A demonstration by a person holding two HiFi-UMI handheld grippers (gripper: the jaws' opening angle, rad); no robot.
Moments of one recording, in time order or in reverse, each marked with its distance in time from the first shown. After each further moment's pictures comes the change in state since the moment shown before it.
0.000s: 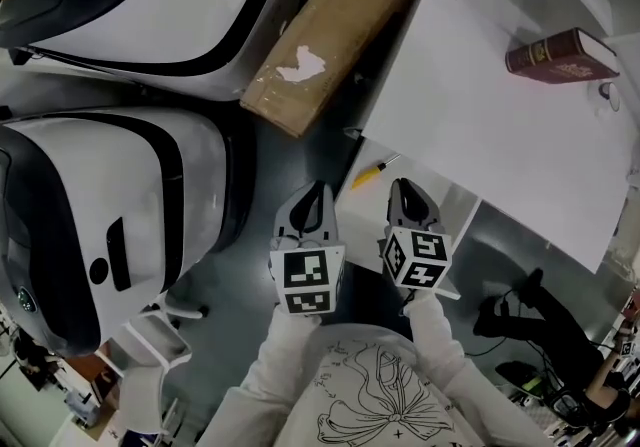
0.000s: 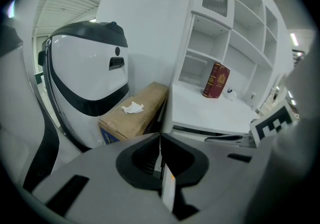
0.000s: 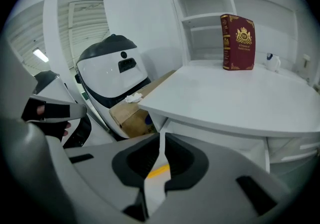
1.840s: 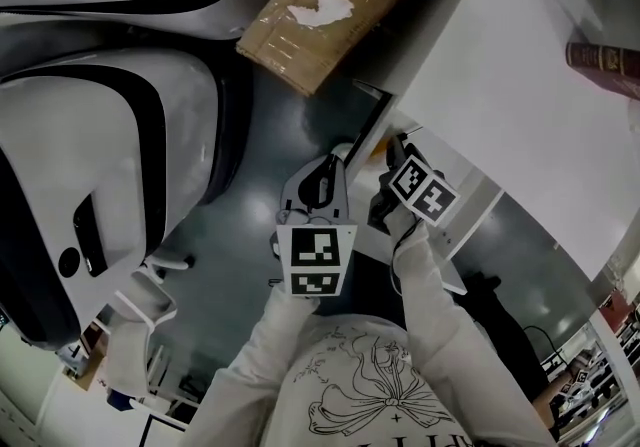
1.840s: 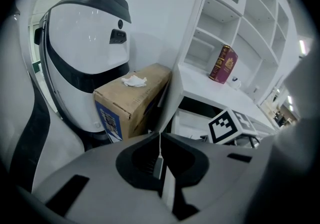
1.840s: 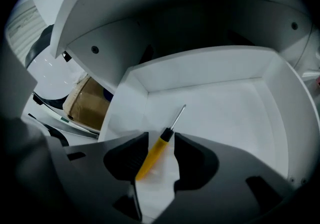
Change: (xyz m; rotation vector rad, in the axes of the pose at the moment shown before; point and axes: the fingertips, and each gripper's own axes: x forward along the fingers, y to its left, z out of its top) left arm 0.052 0.019 -0.069 -0.052 0.148 -0.028; right arm 0.120 -0.035 -0.112 0.452 0.281 -0.133
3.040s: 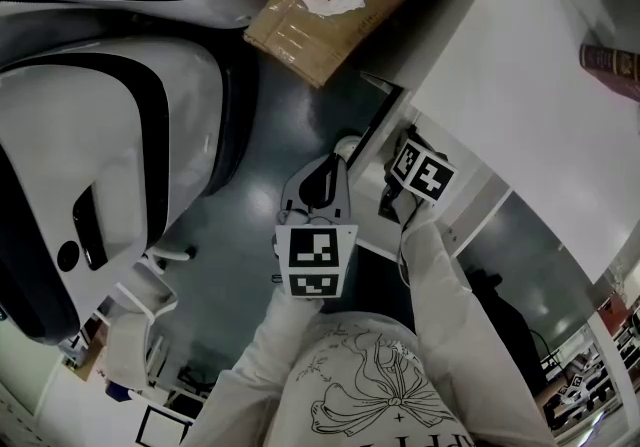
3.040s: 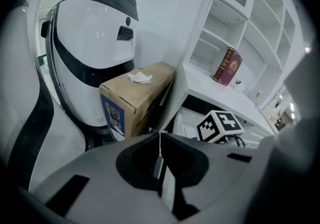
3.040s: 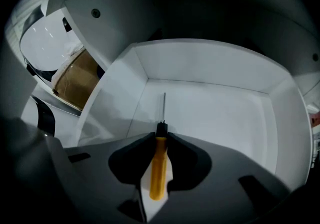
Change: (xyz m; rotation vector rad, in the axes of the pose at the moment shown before) left arm -0.004 0.010 -0.011 -0.060 0.014 0.009; right arm 0.024 -0.009 -0.009 -0.196 0.110 -0.113
